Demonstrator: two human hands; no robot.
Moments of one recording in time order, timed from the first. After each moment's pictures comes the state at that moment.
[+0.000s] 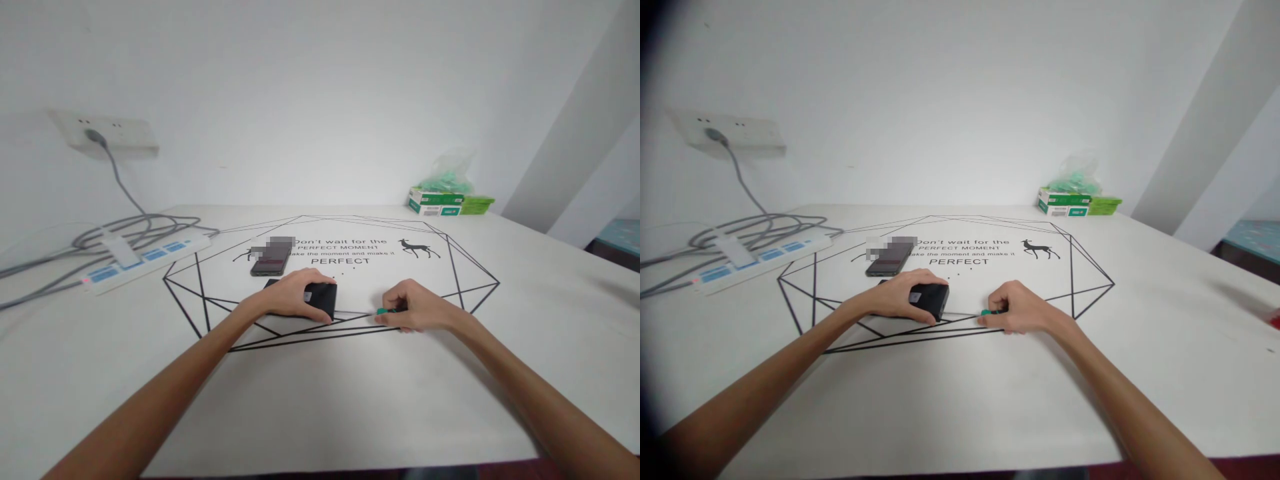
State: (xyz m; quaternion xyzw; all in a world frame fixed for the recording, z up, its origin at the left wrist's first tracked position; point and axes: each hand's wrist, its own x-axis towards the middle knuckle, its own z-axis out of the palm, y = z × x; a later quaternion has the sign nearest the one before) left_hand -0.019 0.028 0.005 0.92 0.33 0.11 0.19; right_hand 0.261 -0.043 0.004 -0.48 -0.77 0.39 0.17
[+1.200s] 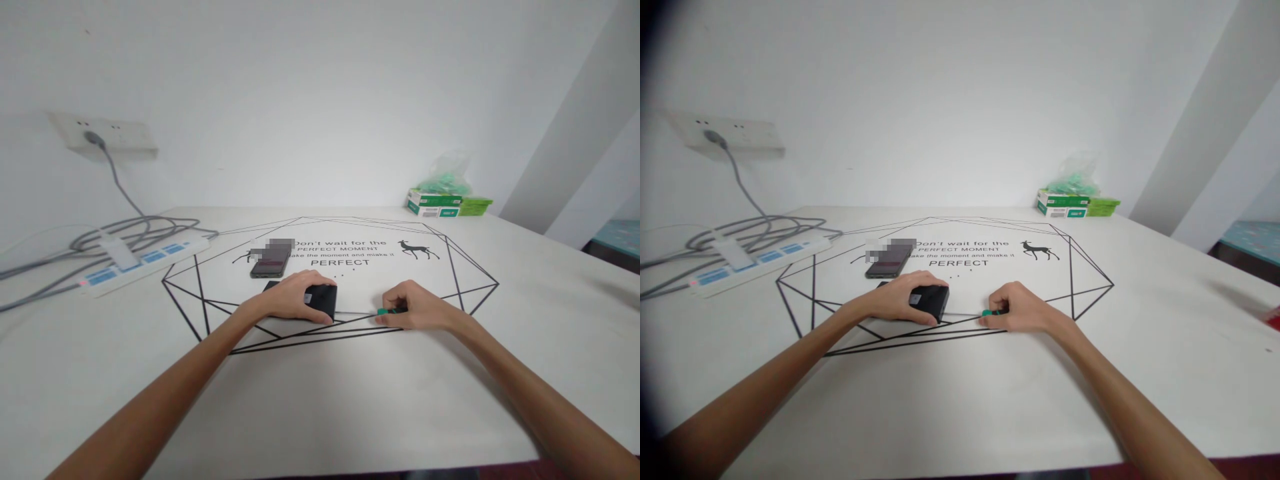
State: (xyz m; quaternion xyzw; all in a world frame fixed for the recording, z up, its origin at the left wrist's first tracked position) left_hand -0.018 0.026 0.008 0.92 0.34 0.09 0.18; right_hand 0.262 -0.037 0.000 -0.45 -0.81 0.32 0.18
